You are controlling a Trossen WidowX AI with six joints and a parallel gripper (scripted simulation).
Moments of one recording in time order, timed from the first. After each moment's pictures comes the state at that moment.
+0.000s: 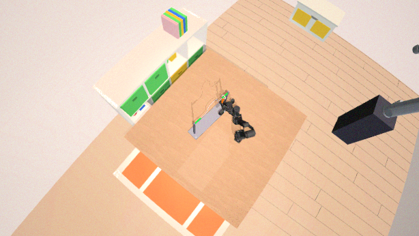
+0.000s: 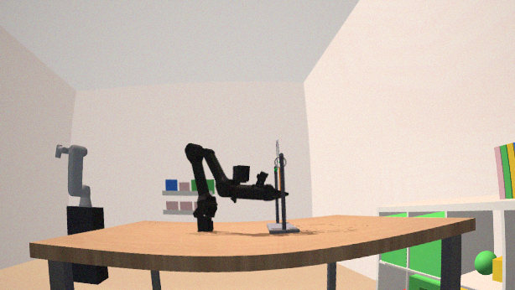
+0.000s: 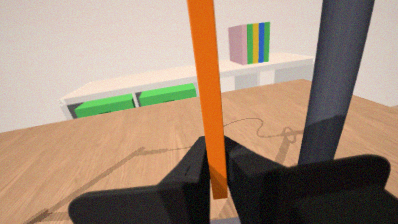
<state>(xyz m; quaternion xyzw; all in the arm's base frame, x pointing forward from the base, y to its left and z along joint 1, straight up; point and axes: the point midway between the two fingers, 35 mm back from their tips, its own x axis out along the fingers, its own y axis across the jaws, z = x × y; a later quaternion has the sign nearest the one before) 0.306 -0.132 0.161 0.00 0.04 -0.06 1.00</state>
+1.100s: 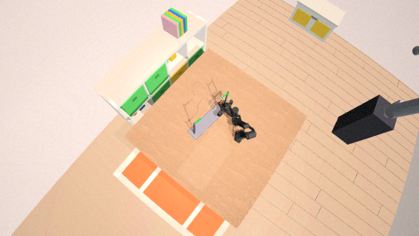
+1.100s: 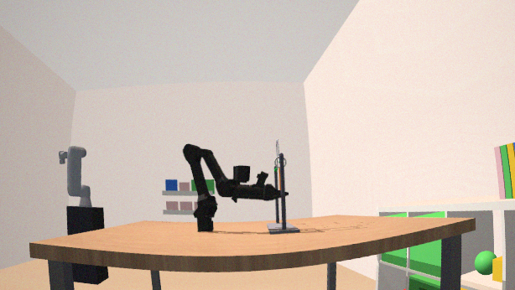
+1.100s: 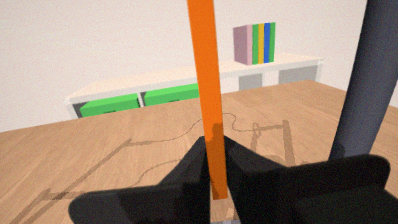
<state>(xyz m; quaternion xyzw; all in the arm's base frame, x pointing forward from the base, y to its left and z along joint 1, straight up) 0.309 -0.115 0.162 0.00 0.04 -0.05 1.00</state>
